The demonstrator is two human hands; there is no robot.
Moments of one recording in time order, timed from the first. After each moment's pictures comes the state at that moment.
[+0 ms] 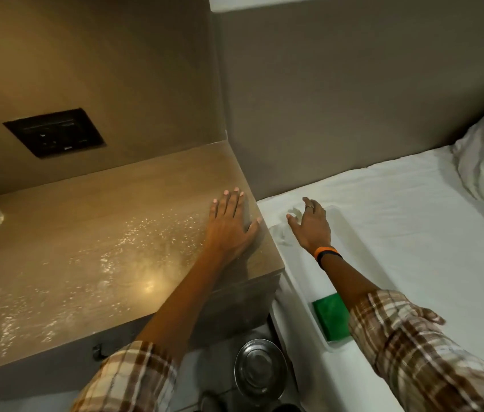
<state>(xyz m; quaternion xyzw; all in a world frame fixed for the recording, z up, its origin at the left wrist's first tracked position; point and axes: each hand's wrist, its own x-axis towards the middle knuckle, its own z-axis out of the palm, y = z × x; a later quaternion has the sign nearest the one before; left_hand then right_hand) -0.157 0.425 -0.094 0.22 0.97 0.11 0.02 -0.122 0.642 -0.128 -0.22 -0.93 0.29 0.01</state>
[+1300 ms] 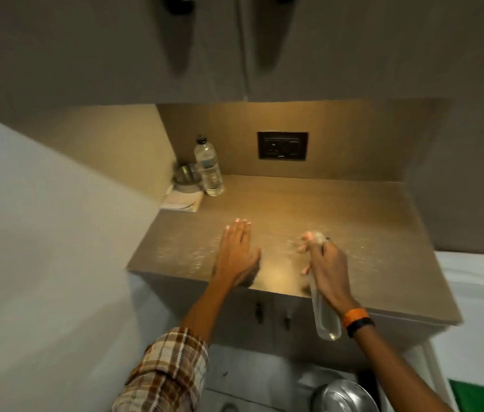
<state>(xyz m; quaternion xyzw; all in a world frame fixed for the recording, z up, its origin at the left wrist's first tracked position) -0.062 0.077 -0.034 -0.02 0.99 0.12 -0.03 -0.042 0.295 0.015 0.01 -0.82 0.57 0.04</state>
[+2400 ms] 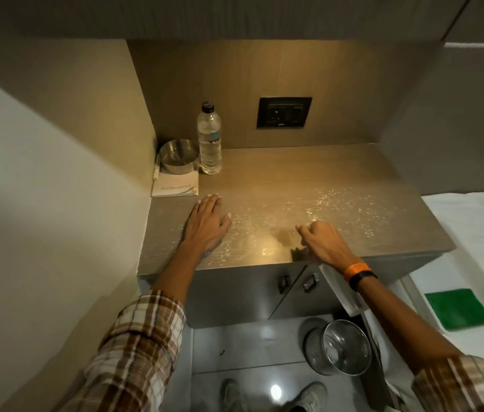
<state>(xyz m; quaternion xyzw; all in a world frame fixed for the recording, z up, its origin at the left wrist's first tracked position) -0.104 -0.101 -0.059 0.11 0.98 0.14 0.00 -0.040 0.188 -0.005 -0.05 -0.95 0.28 -0.08</state>
